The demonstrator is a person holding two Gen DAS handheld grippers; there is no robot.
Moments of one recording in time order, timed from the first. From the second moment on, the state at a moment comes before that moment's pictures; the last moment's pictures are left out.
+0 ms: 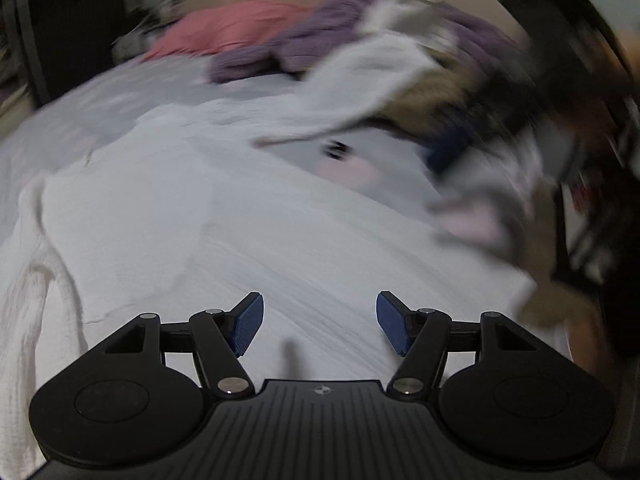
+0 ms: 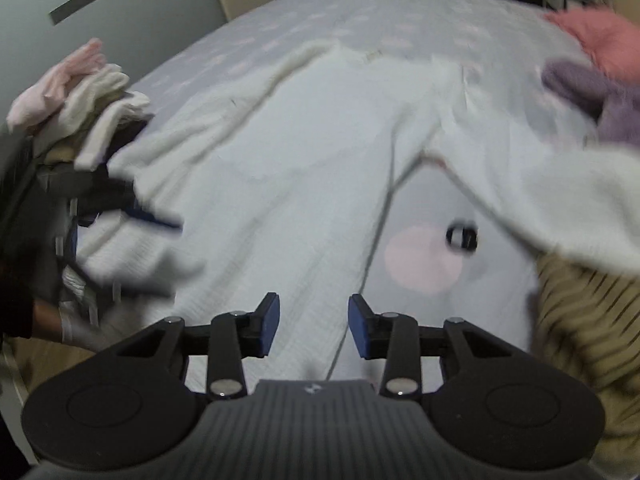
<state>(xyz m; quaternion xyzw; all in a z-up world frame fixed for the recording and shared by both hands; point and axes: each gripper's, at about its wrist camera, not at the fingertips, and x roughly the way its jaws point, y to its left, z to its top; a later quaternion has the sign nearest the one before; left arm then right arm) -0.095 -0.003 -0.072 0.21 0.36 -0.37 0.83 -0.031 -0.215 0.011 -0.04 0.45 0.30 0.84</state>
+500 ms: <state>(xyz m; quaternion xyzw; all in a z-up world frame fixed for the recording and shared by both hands) -0.178 -0.023 -0.112 0.27 0.33 -0.28 0.86 -0.099 -0.204 0.064 -0.06 0.44 0.29 0.85</state>
